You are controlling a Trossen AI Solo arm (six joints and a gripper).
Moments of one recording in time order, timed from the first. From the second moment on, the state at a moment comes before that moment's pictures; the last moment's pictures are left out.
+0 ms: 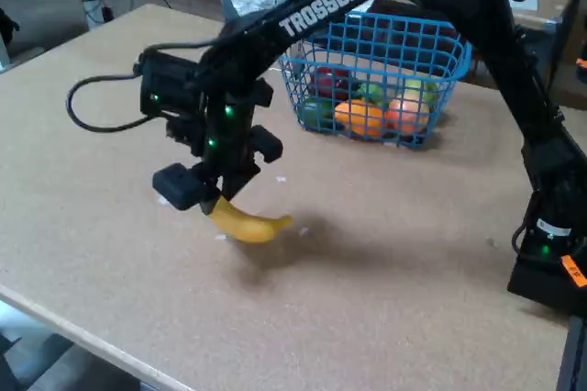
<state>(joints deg) 24.2 123.0 91.4 -42.0 3.0 34.8</state>
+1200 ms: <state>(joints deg) 24.0 123.4 85.9 -34.3 8.9 36.0</state>
